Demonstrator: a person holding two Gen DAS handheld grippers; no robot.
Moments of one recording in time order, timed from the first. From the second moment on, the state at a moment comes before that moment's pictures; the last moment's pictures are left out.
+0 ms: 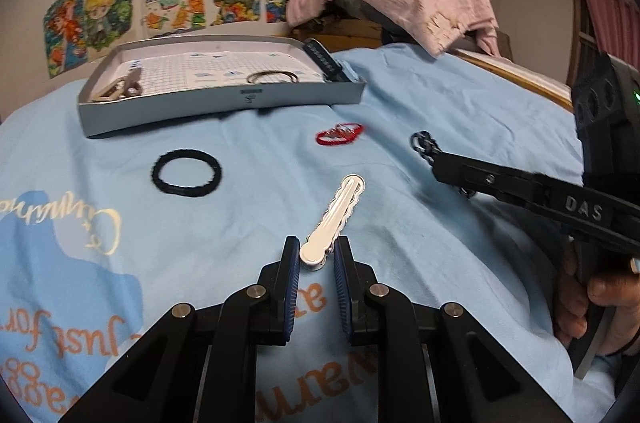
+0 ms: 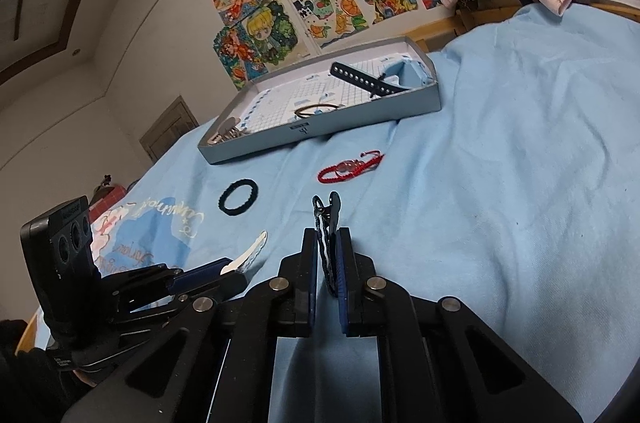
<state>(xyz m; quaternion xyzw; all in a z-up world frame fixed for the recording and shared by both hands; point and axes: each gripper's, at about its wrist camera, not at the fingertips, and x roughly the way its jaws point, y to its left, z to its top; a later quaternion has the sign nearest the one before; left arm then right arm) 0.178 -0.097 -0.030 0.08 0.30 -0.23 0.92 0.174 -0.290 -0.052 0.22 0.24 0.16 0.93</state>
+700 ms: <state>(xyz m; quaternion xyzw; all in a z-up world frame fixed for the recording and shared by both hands) 0.320 -0.066 0.046 -0.01 0.25 -0.10 0.96 0.306 -0.266 0.030 0.20 0.19 0.18 0.95</state>
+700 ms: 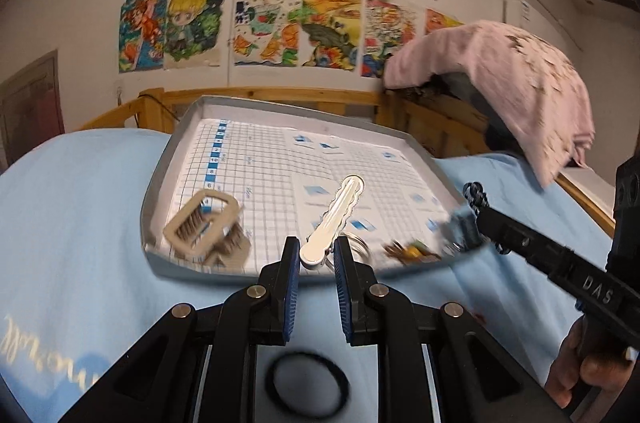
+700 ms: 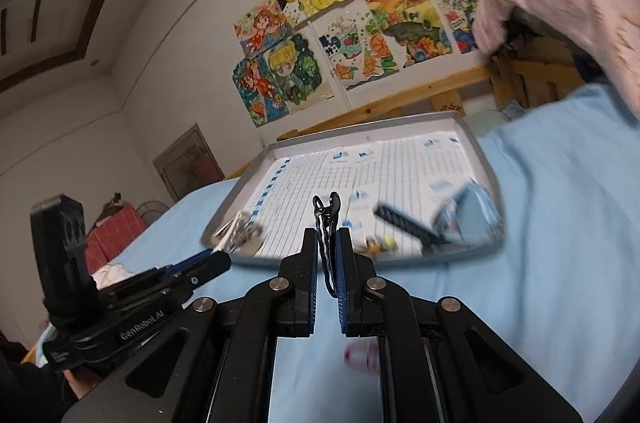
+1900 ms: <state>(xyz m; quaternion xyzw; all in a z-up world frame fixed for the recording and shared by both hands) 0.240 -0.044 0.080 -0.08 0.18 -0.09 0.97 0.252 -0.291 0.038 0.18 0.19 0.14 0.95</state>
